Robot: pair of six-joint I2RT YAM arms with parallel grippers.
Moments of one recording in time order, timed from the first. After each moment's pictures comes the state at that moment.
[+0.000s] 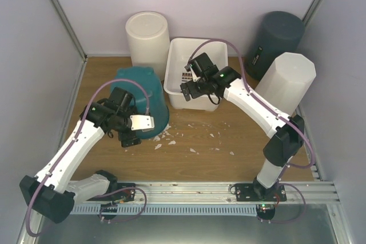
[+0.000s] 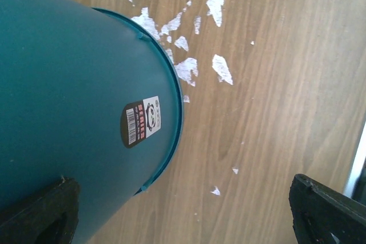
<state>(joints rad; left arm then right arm) -0.41 1.08 1.10 -1.22 0.16 0.96 0.68 1.73 1.72 -0.93 0.13 0.19</state>
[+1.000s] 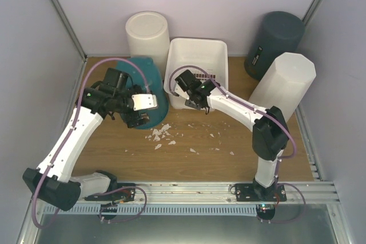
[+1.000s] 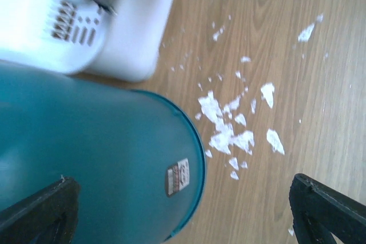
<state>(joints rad) -0.34 1.22 1.31 -1.12 0.30 1.01 0.76 1.85 1.57 -0.79 0.44 -0.58</state>
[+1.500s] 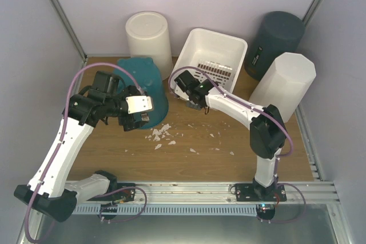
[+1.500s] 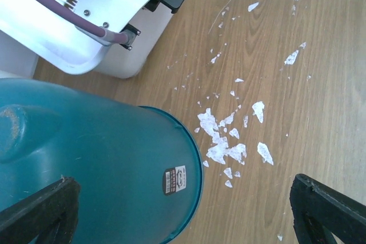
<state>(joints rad) -0.34 1.11 1.38 -1.18 0.37 0.97 0.75 1.89 1.58 -0.80 0.47 -0.61</state>
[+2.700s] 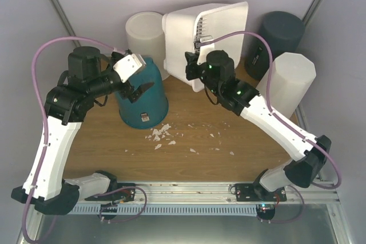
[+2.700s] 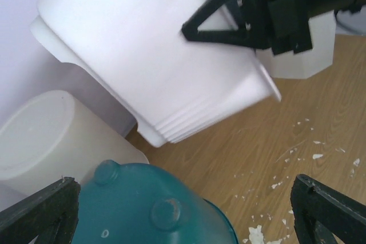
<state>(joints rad) -0.34 1.18 1.72 -0.98 0.38 0.53 0.77 1.46 1.56 -0.29 0.28 0.18</state>
